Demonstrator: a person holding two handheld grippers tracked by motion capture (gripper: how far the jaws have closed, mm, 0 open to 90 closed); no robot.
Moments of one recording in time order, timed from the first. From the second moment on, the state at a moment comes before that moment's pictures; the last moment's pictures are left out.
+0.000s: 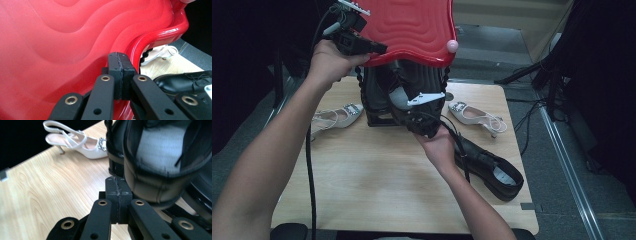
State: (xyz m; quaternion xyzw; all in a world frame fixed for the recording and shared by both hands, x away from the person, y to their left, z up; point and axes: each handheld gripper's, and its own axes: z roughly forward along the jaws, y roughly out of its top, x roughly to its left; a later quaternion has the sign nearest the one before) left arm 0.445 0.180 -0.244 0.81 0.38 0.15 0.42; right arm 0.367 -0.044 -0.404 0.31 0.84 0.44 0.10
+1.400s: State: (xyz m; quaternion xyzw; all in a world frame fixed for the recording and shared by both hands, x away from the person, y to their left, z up) left arm 0.444 0.179 -0.245 0.81 0.38 0.15 0.43; right arm 0.409 -0.021 -0.422 0.36 0.82 0.43 0.08
